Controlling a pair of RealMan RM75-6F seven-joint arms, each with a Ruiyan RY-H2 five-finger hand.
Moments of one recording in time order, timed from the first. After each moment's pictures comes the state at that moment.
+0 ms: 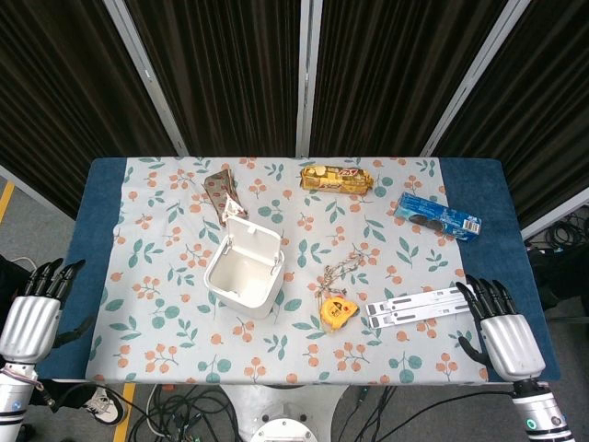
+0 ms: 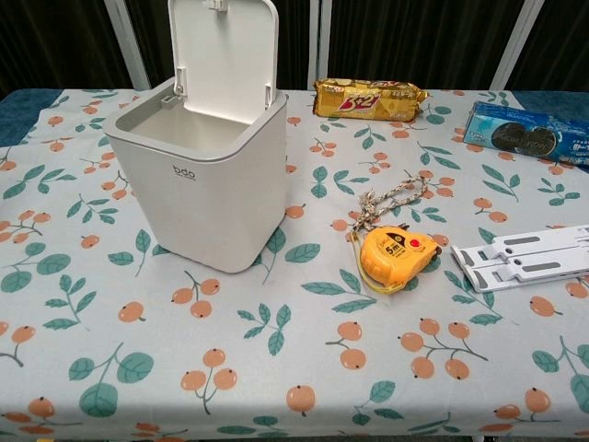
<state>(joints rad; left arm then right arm) -0.10 -1.15 -0.02 -1.60 1.59 1.54 0.03 0.10 -1.12 -0.03 -1.70 -1.64 1.45 -0.15</state>
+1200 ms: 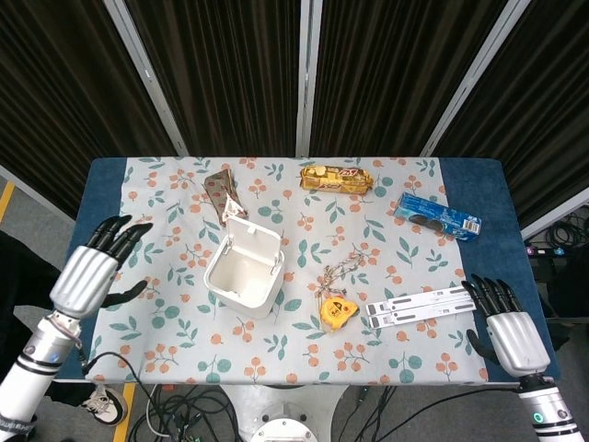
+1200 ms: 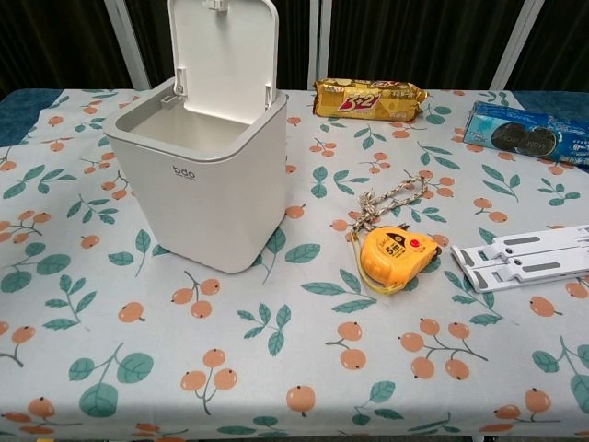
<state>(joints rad) -0.36 -1.03 -0.16 -1.81 1.64 1.32 0.03 0.12 -1.14 -0.02 -1.59 -1.64 1.42 -0.04</state>
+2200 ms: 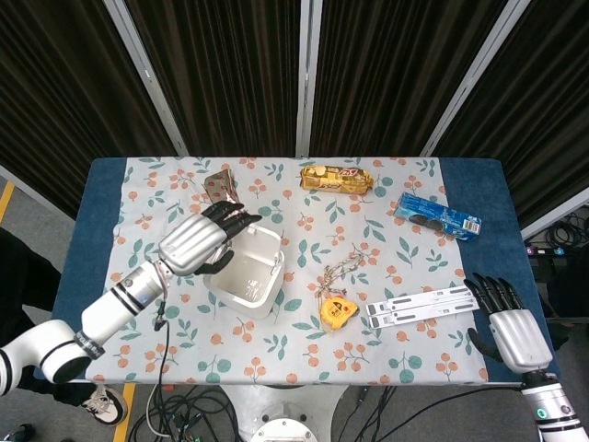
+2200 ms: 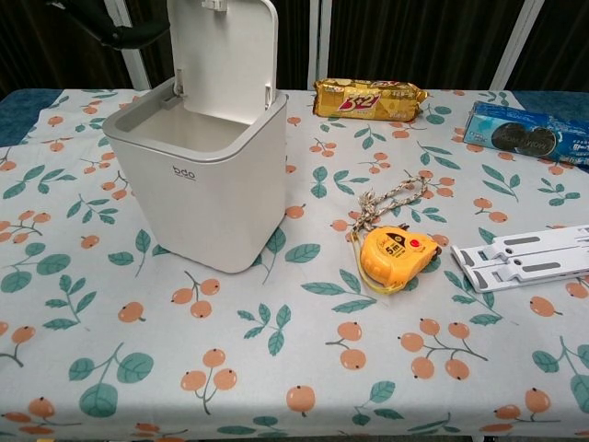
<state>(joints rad) -0.79 -1.09 -0.24 -1.79 1.46 0.86 -0.02 0.13 -1.14 -0.02 -1.55 -1.62 1.40 0.03</state>
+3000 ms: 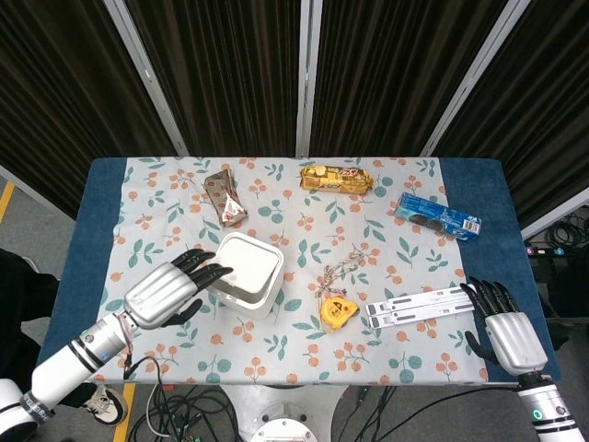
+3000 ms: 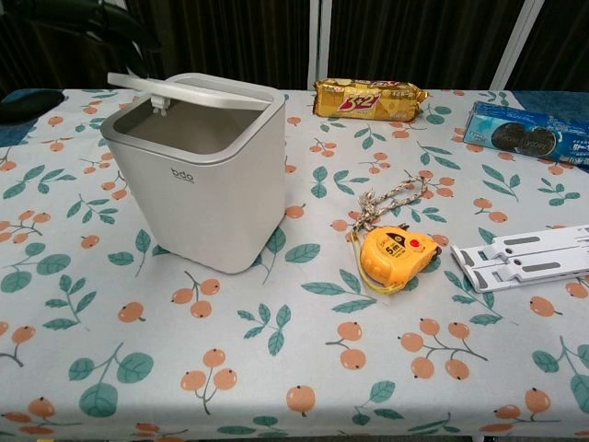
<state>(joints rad) -0.62 -0.90 -0.04 -2.03 1.61 0.97 0.07 0.13 -1.16 -0.04 -1.53 -1.62 1.39 0.02</state>
